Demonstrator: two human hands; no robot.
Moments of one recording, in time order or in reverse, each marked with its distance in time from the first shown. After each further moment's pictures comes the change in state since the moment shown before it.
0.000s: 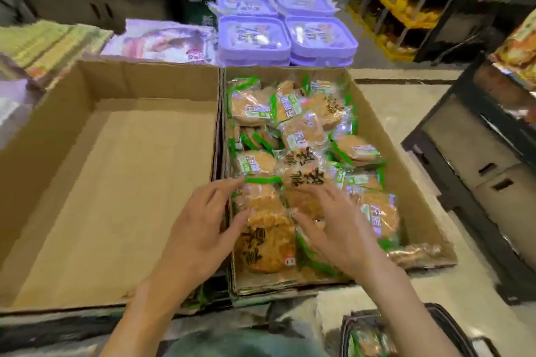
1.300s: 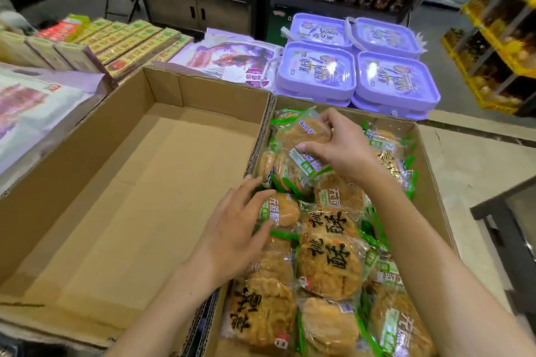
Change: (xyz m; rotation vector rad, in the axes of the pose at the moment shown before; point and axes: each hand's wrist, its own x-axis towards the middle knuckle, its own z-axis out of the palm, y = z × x) left_hand 0.087 -0.001 0.032 0.100 0.088 -0.164; right_hand 0.267 -0.012 -0.039 0.239 -0.139 -0.191
